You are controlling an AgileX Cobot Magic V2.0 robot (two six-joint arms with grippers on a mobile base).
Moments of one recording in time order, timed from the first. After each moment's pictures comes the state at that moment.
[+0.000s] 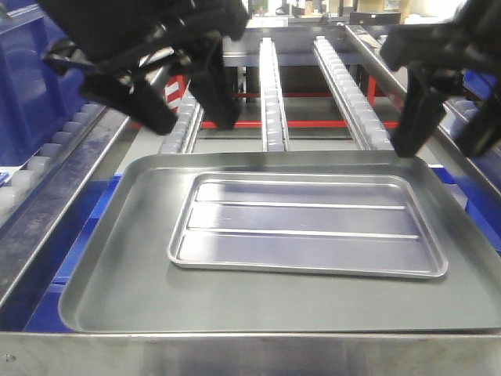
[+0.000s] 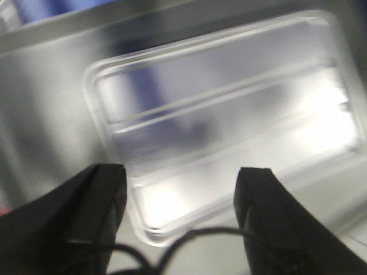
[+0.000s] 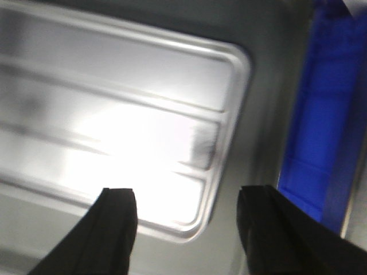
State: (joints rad) left arm -0.66 1.56 -1.16 -0.10 0.59 -0.22; right arm 0.35 1.38 -0.94 0.02 0.66 0.29
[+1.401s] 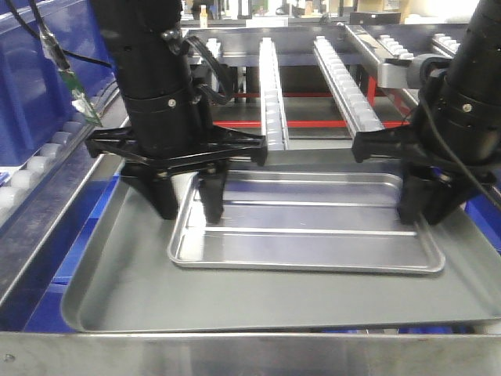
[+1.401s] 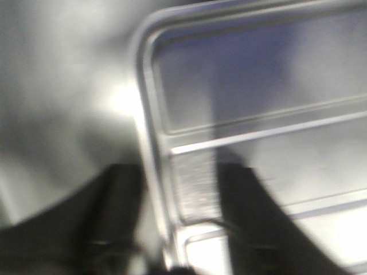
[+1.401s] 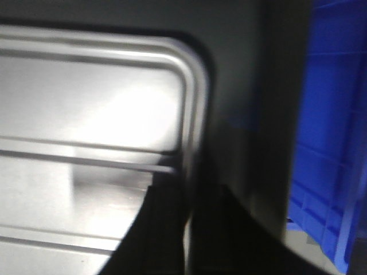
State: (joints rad) left arm -0.66 1.92 -1.38 0.07 0.76 -0.45; right arm 0.31 1.69 -0.99 0.00 0.54 0.34
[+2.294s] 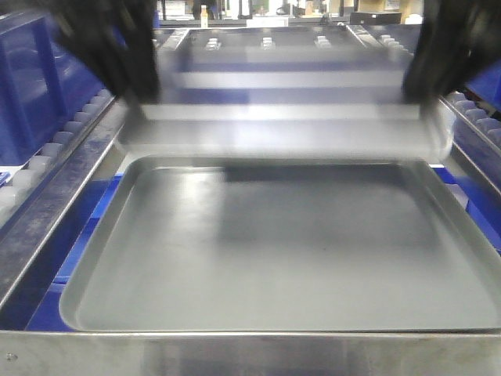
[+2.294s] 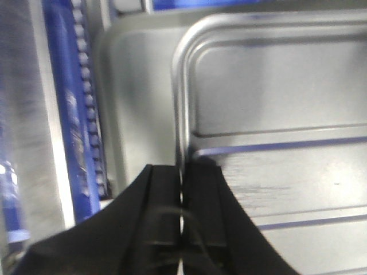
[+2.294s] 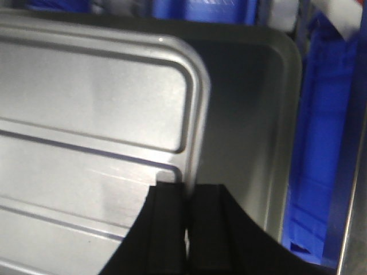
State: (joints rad) left arm -0.70 1.54 -1.38 0.21 0.98 -0.62; right arm 0.39 1.31 -1.07 0.00 0.76 0.34
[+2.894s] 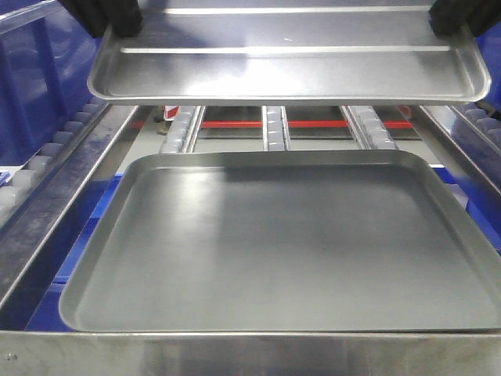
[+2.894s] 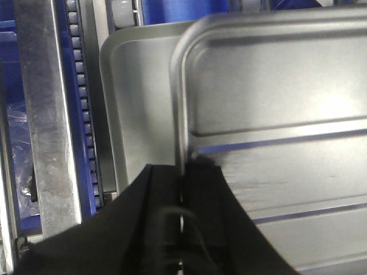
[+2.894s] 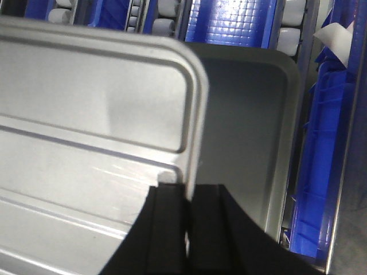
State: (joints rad) left arm -0.77 1.43 -1.38 0.24 1.03 -0.66; right arm 0.41 1.17 -1.07 0.00 0.81 0.34
